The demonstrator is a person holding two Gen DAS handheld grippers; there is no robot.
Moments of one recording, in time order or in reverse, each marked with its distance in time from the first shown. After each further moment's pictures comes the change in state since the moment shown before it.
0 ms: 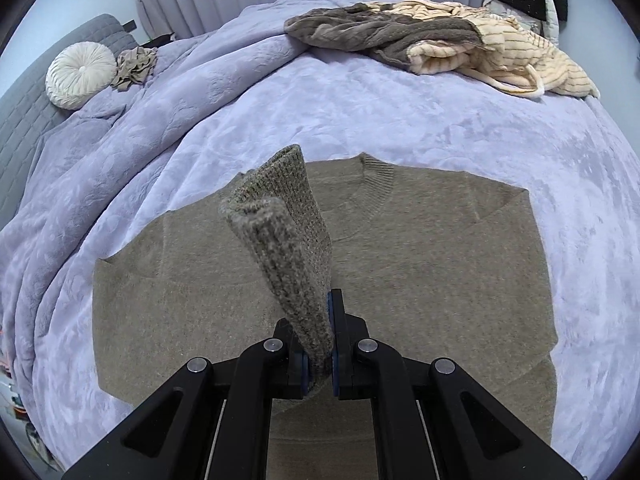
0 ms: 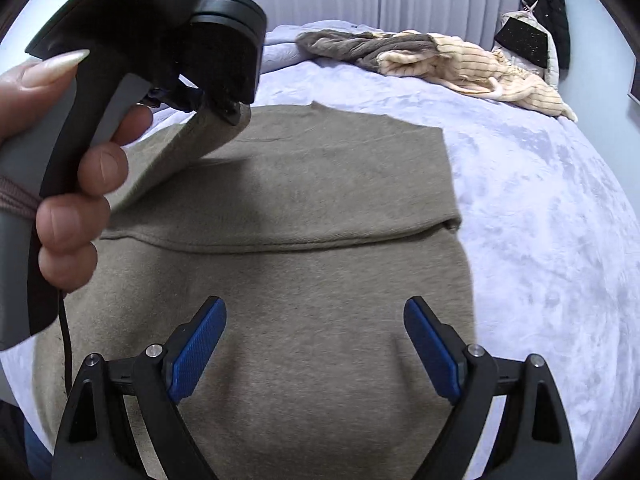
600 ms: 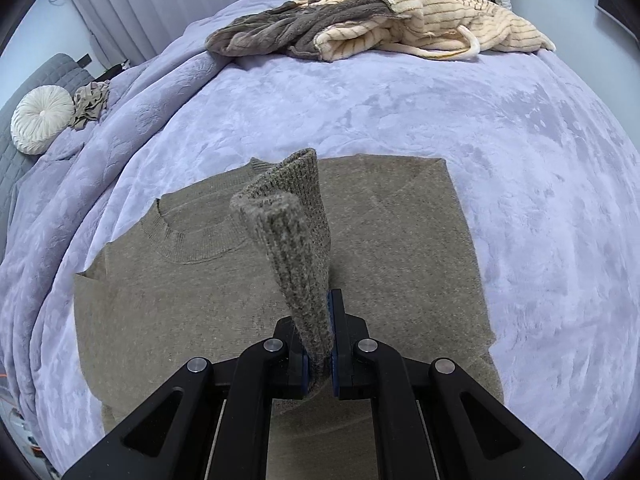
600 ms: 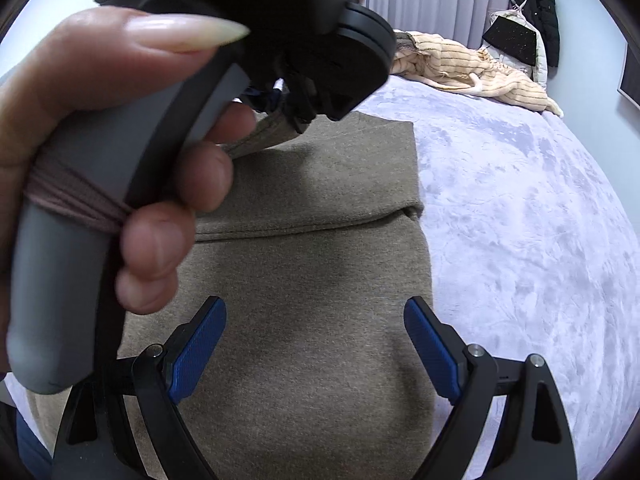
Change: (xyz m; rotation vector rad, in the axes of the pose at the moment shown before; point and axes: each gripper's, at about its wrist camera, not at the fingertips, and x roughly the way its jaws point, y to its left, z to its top) left arm 0.002 -0.091 -0.002 0.145 0.012 -0.045; right arm -0.012 -0.022 -0.011 0.012 -0.001 -0.034
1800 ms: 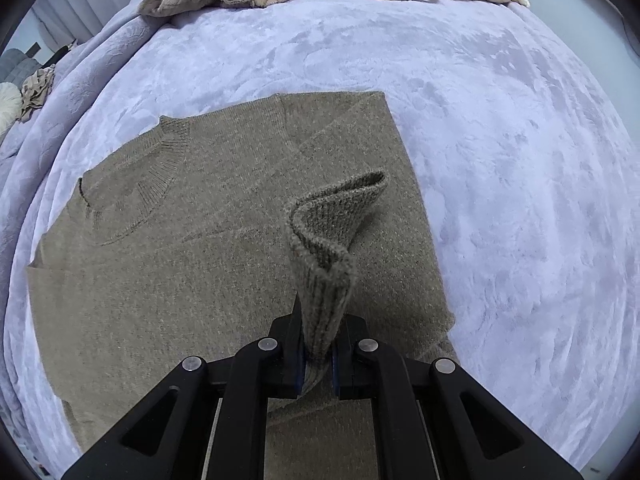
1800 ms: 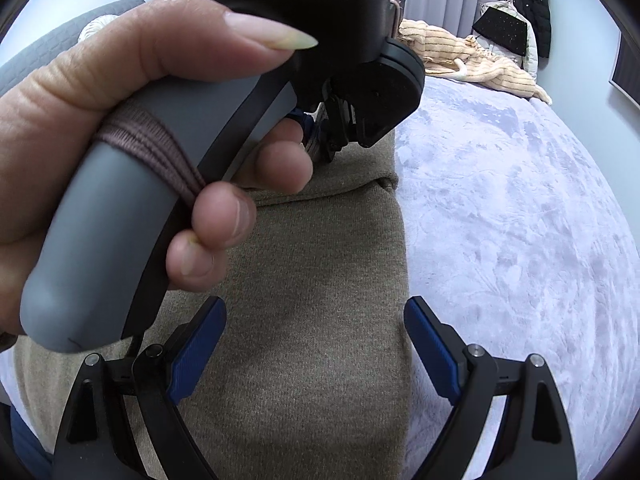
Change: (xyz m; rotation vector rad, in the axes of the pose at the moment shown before) left arm 0.033 -0.035 -0.004 0.061 0.172 -0.135; right arm -0.011 -0.001 -0.027 0.009 0.040 -0.036
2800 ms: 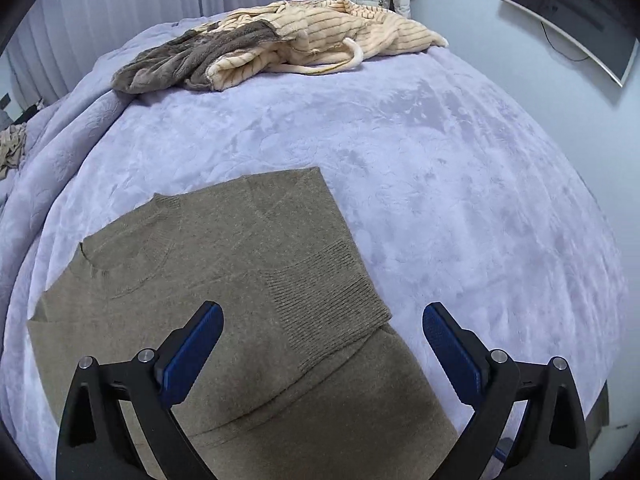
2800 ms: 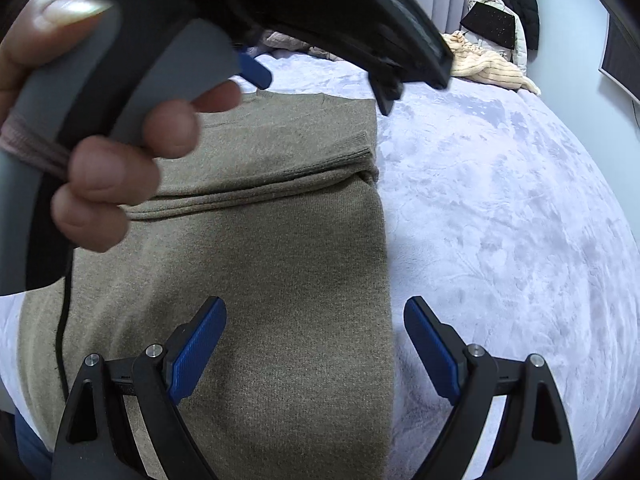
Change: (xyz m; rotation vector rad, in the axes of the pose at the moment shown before) left arm -0.070 0.013 -0.022 0.125 -0.234 -0.180; right arm -0.019 -0.005 -0.009 0.046 -0.009 -0.004
